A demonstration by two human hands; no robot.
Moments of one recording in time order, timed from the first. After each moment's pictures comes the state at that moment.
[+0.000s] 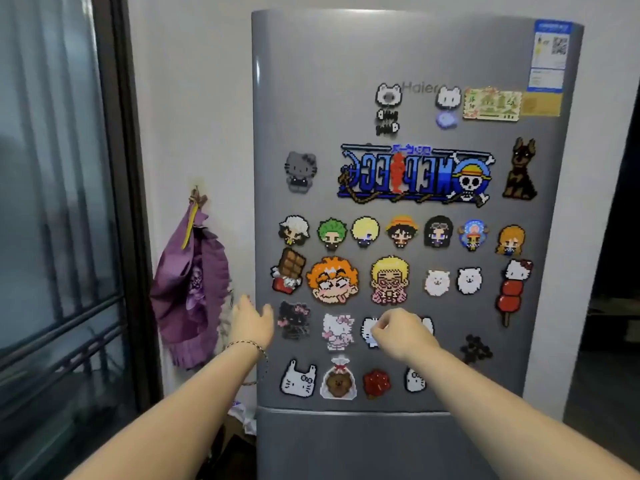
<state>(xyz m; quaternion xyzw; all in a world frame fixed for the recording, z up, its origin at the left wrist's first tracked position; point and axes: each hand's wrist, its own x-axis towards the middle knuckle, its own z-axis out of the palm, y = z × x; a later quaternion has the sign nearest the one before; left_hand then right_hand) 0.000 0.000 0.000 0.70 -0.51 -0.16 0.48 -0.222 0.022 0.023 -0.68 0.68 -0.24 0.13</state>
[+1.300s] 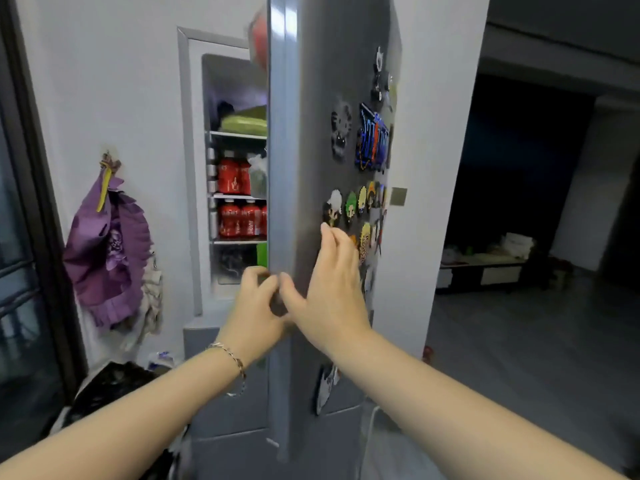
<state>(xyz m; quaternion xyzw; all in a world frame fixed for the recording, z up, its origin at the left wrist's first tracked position) -0.131 0.242 -0.002 0.44 -0.77 -0.08 0.46 -0.242 0.296 0.041 -0.70 0.55 -0.45 -0.09</state>
